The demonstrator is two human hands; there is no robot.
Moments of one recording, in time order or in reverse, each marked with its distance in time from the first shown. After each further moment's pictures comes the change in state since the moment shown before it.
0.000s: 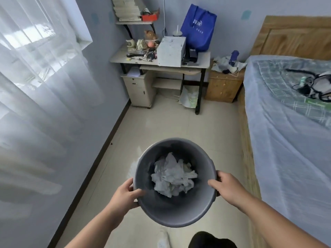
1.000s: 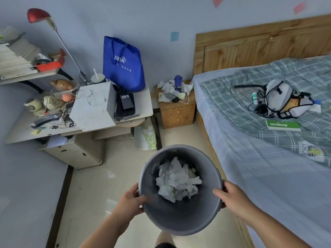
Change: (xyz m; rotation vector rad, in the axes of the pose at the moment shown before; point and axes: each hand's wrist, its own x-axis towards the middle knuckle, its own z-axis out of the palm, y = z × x) left_hand 0.451 0.363 0.227 0.188 -0.318 -0.008; right_hand 0.359 -0.072 -0.305 0.305 0.277 0.199
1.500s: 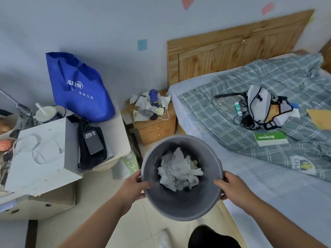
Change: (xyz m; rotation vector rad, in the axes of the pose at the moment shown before) left_hand 0.259 0.213 0.022 0.145 -0.216 -0.057; right_hand 0.189 -0.126 -0.080 0.026 0.217 0.099
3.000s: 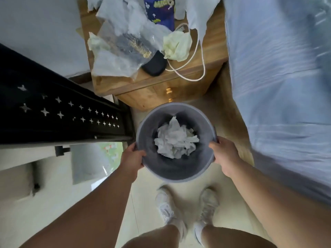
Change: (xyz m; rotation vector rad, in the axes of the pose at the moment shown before) left_hand 0.653 -0.136 -0.065 -0.216 0.511 -0.388; right_hand 0.693 0.145 0.232 0.168 0.001 0.388
